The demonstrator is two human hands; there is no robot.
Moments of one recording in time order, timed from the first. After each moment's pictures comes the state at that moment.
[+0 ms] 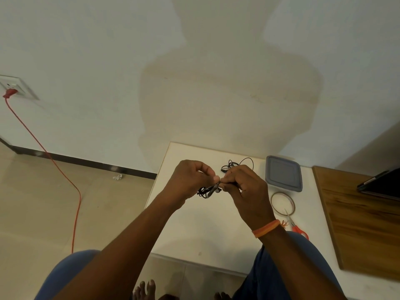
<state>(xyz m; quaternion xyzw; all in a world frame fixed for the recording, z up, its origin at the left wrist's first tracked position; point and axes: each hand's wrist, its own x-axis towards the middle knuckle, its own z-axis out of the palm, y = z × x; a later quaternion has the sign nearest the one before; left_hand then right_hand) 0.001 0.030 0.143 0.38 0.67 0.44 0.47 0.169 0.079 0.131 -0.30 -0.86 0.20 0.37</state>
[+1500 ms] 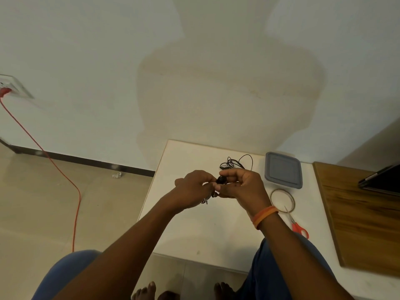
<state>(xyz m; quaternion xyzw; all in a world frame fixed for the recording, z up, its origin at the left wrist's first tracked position) 0.011 0.037 0.108 0.52 0.72 0.25 0.38 0.168 0.097 0.115 -0.46 -0.58 0.61 0.28</state>
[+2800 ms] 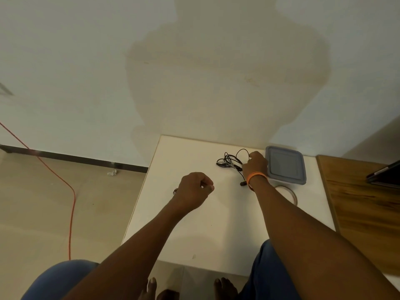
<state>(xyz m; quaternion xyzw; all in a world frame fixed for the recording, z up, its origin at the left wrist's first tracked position) 0.026 0.070 0.047 0.46 0.76 0.28 0.36 0.170 0.234 0.006 -0.70 -0.63 0.28 0.16</state>
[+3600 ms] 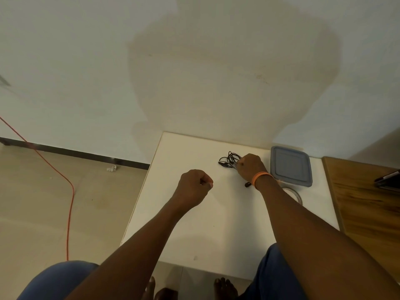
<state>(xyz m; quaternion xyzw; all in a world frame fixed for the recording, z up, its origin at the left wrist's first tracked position) 0.016 0.073 0.041 0.44 0.77 0.30 0.37 0.166 0.241 -0.002 -0.55 -0.80 0.25 0.00</state>
